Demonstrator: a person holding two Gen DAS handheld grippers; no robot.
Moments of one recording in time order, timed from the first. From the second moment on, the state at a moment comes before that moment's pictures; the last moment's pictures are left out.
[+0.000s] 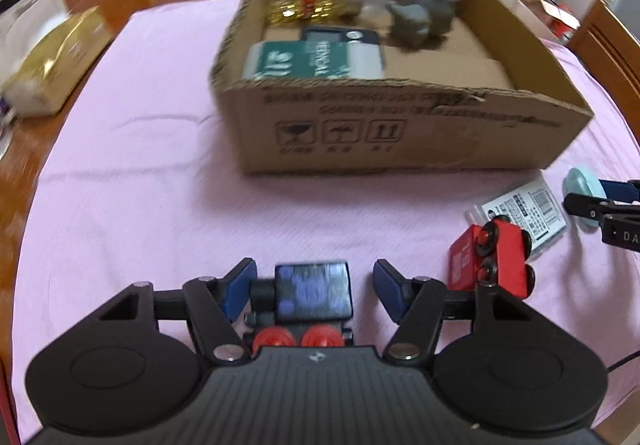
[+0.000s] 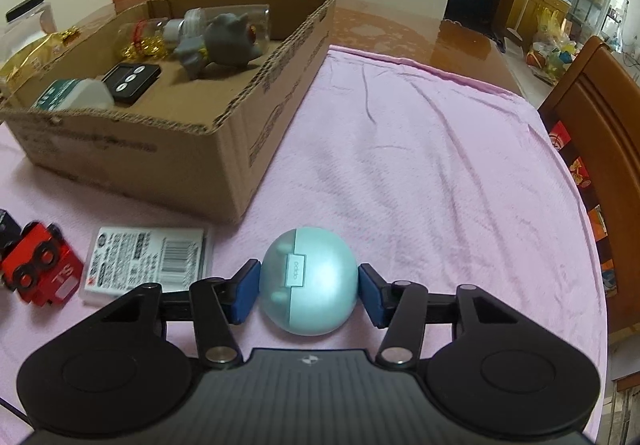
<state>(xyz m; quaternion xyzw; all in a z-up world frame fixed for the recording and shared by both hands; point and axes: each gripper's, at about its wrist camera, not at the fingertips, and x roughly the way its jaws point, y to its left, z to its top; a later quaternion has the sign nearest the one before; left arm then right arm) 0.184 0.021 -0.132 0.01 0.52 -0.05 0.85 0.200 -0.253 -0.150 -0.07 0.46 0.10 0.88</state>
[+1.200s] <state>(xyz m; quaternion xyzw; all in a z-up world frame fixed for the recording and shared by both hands) 0.169 0.023 -0.128 0.03 0.54 -0.04 0.84 0.206 -0.250 -0.148 -0.07 0.48 0.10 0.87</state>
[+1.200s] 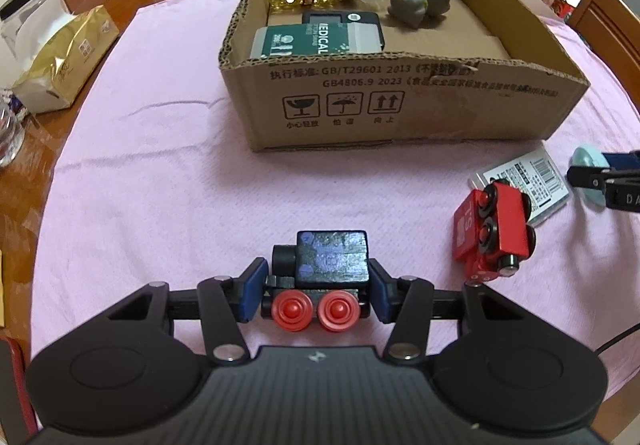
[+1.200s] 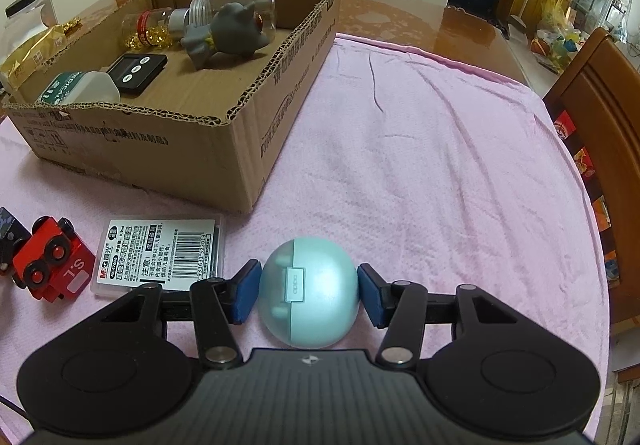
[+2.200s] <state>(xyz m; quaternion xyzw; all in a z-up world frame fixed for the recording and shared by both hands) 0.177 0.016 -0.060 0.10 0.53 -0.13 0.83 0.193 -0.242 -0.046 -0.13 0.45 0.20 0.86</state>
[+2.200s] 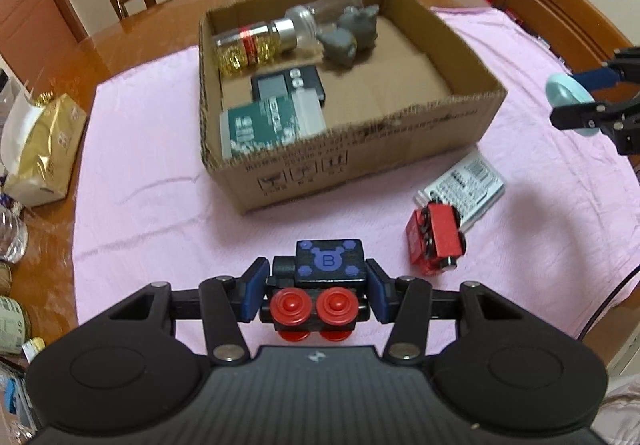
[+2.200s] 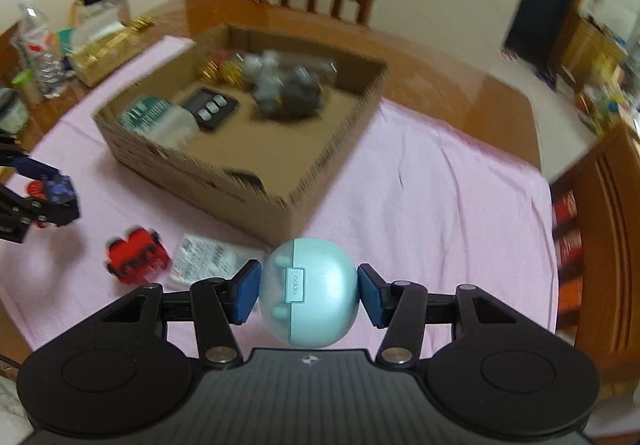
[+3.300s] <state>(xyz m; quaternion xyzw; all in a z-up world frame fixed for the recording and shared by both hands) 0.231 0.014 -0.016 0.10 0.46 -0.12 0.87 0.331 -0.160 -0.082 -0.15 0.44 0.20 0.86</state>
